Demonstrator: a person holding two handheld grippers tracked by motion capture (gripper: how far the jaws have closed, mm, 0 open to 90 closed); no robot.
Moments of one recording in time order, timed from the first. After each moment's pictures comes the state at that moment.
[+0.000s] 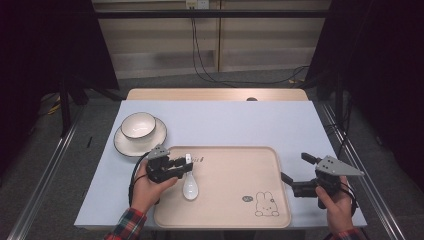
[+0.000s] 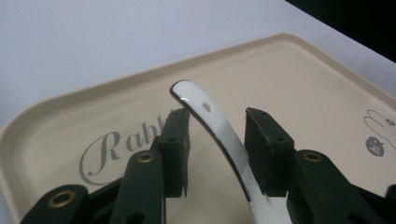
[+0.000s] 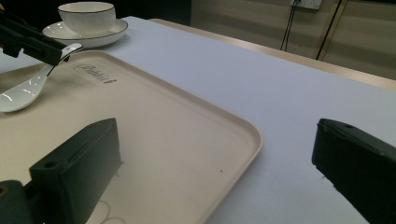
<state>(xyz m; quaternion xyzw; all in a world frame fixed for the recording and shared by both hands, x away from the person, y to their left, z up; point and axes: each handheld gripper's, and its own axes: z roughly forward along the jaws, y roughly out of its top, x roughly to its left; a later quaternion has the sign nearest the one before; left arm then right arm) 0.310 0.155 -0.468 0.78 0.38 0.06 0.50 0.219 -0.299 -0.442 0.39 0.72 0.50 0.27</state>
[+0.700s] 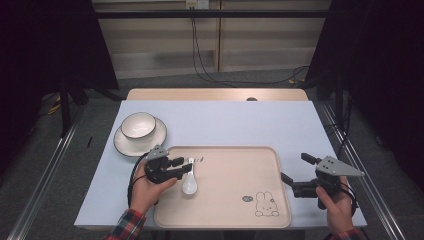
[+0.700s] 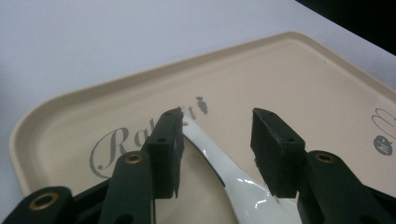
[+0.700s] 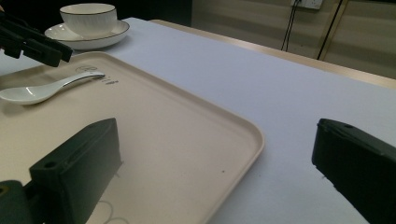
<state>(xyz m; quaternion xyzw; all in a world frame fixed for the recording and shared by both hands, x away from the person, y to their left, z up) 0.308 0.156 -0.467 0.78 0.38 0.07 0.49 0.218 -0.299 -0.441 0.39 0.72 0.50 0.27</state>
